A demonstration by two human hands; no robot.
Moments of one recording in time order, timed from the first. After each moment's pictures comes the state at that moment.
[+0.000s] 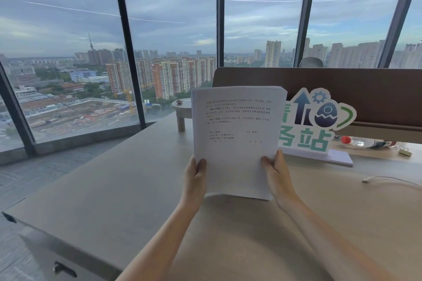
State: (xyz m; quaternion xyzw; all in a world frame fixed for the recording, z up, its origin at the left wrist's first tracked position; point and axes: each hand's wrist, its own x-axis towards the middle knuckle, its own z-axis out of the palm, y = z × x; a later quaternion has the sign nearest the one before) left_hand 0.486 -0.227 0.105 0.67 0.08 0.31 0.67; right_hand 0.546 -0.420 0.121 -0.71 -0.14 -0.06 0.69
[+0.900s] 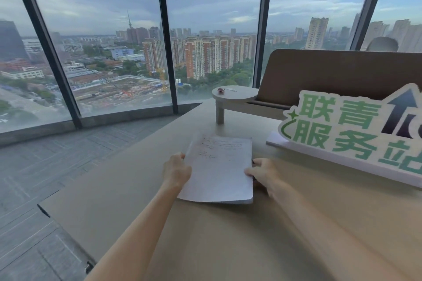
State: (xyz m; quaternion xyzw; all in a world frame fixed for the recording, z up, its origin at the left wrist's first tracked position) left_hand 0.519 -0.039 0.104 0.84 0.35 0.19 0.38; right_hand 0.629 -0.243 0.100 -0.79 -0.09 0.18 0.57
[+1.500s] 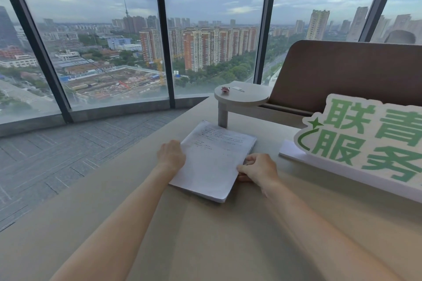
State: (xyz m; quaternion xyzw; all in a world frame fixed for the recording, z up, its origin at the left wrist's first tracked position) left_hand 0.630 0.055 0.098 0.91 0.34 0.13 0.21; right_hand 0.699 -0.170 0.095 -0.81 -0.10 0.12 0.57
